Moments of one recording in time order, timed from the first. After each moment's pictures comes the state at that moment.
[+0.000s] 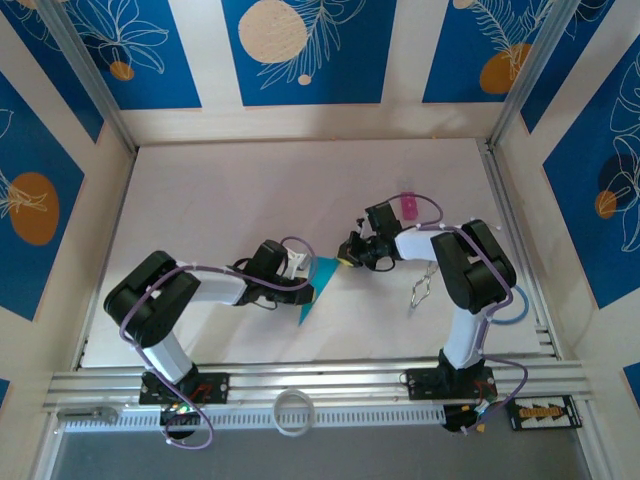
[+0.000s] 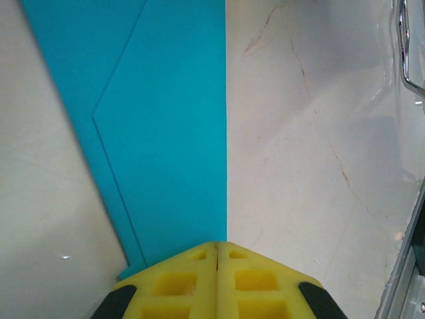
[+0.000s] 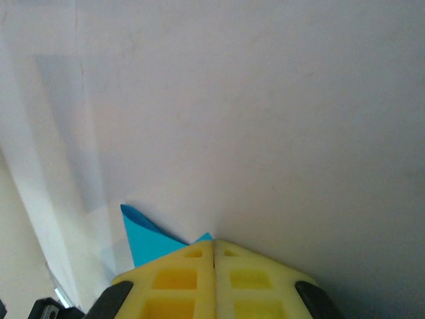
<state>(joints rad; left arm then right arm) -0.69 1.69 0.63 0.17 0.54 -0.50 0.40 1.85 0.92 -0.09 -0.52 0.81</state>
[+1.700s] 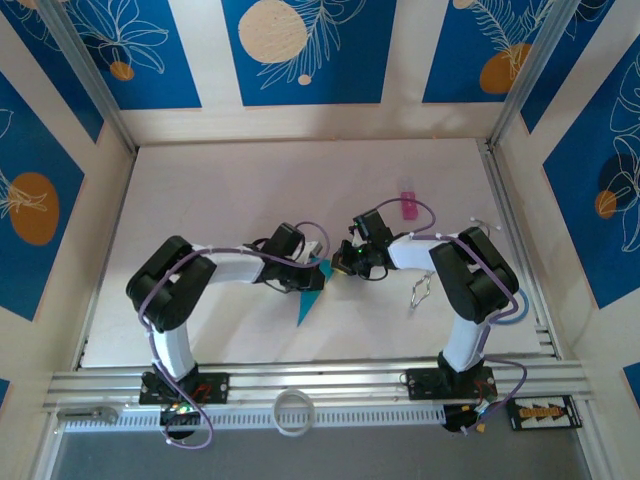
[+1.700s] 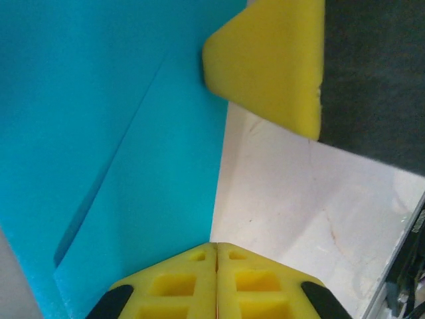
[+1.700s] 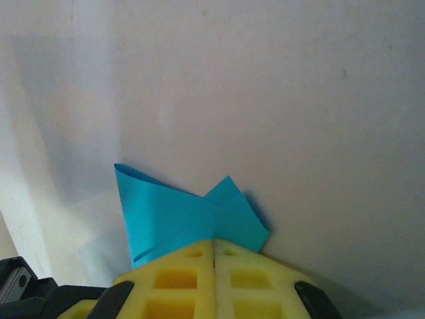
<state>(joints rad) -0.69 1.83 0.90 -0.08 0.55 -0.57 0.51 1.80 0.86 -0.08 -0.45 0.86</state>
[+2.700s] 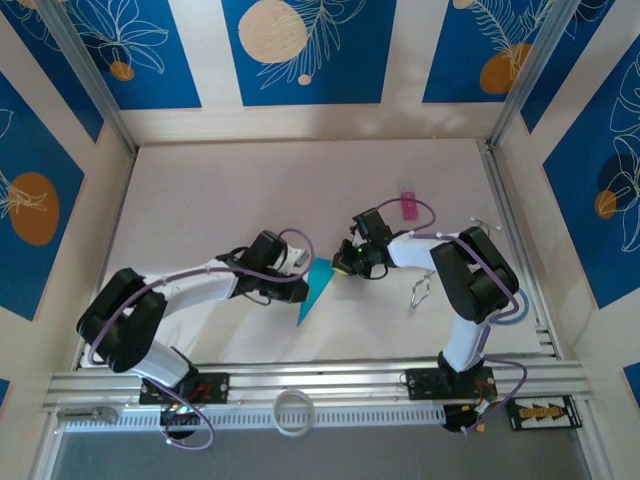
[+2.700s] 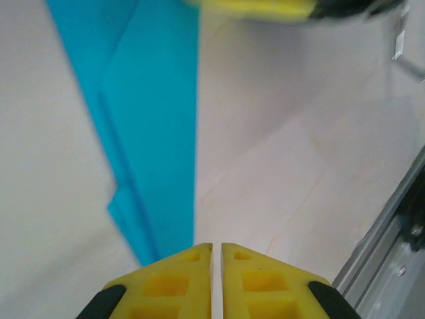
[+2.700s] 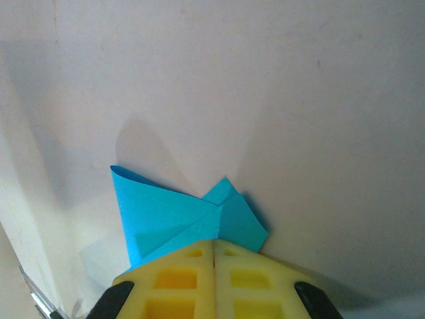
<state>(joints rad) -0.70 1.52 0.78 -0.24 0.48 -0.44 0.50 1.80 0.88 -0.14 -0.44 0.88</state>
